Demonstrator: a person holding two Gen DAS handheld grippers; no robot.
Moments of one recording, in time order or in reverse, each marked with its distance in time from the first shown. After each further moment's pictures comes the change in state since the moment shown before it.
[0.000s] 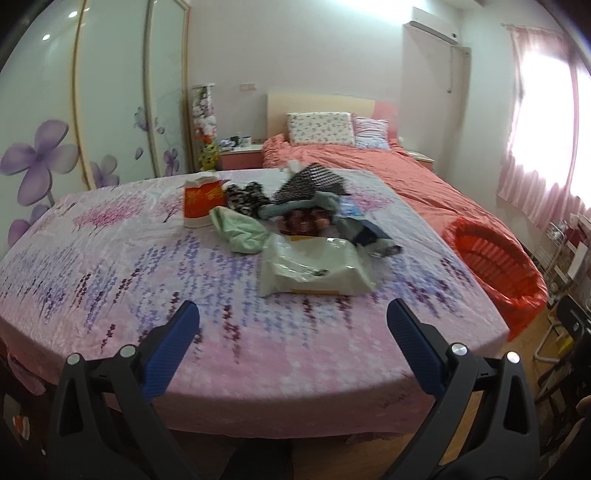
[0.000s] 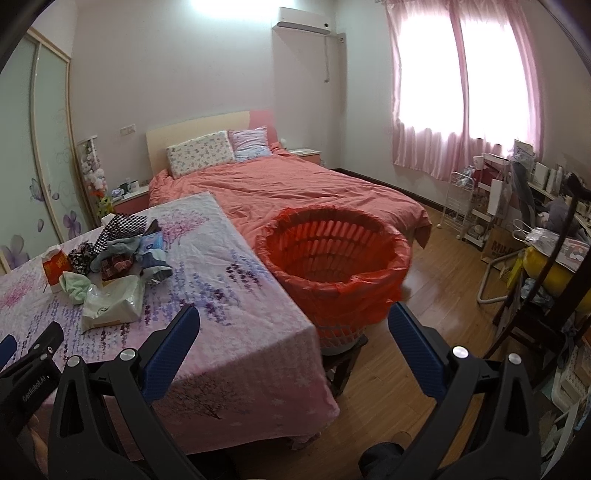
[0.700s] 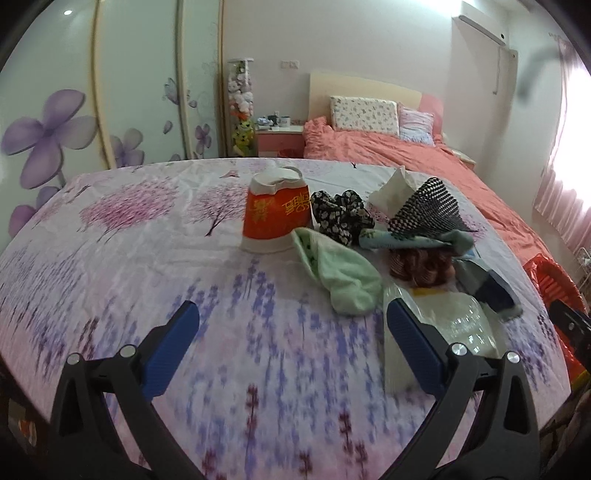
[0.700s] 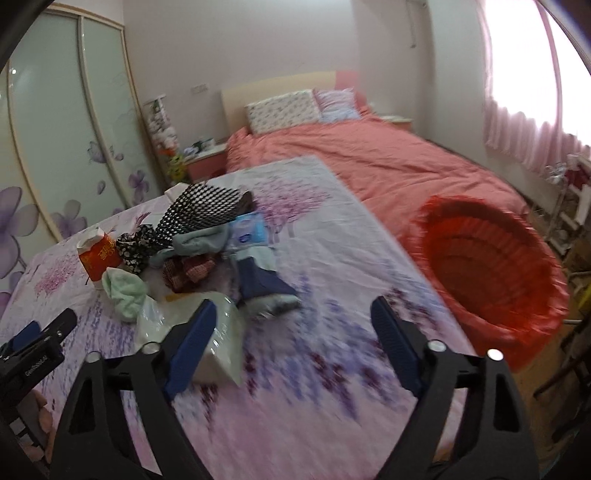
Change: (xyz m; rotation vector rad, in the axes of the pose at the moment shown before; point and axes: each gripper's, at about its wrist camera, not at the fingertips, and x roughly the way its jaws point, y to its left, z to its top) left arm 0.121 0.105 0.068 -0.072 0.092 0.079; right arm 0.116 0.120 0.040 -0.106 0.181 0.304
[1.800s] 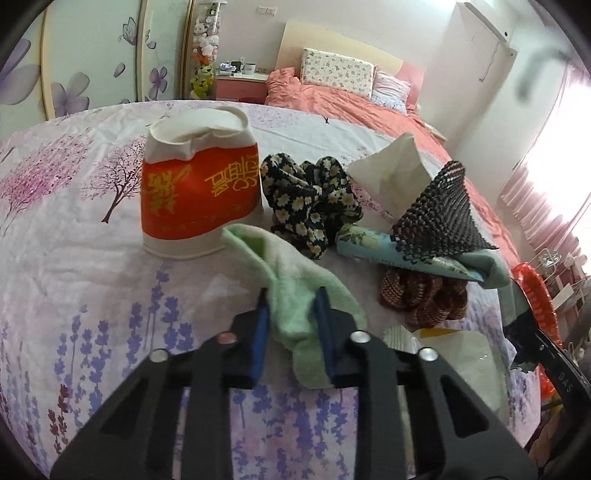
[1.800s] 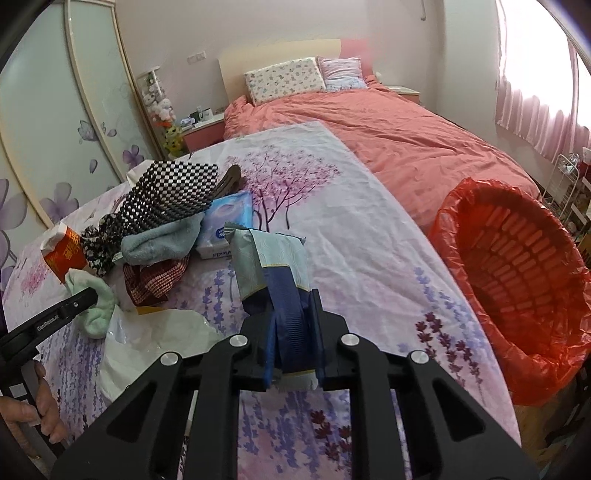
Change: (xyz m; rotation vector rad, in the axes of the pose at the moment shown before) left arm 0.103 -0.005 0.026 -0.071 0.196 -0.220; right arm 0.056 -0.010 0.014 -0.008 0.117 -0.011
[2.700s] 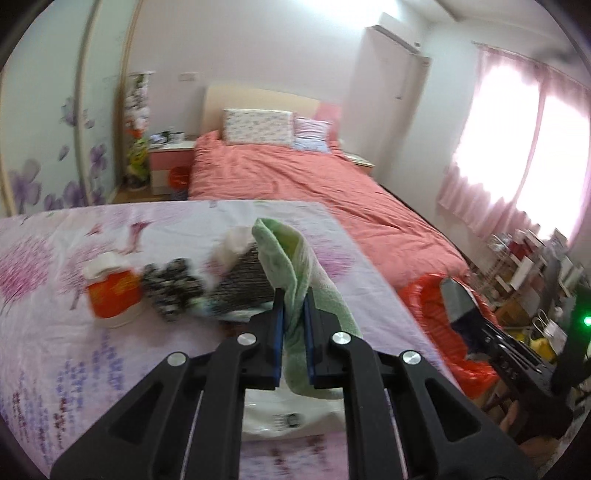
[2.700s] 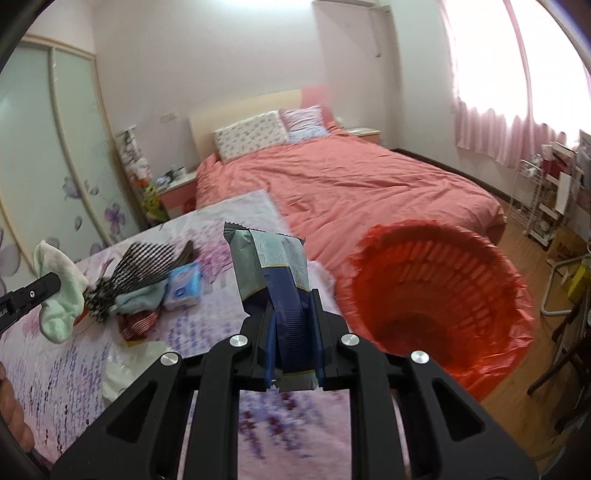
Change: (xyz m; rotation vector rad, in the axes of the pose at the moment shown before) left arm -0.114 -0.143 0.000 0.229 -0.205 -0.198; right arm -0.072 -0.071 0.003 0.105 -0.215 -0.085
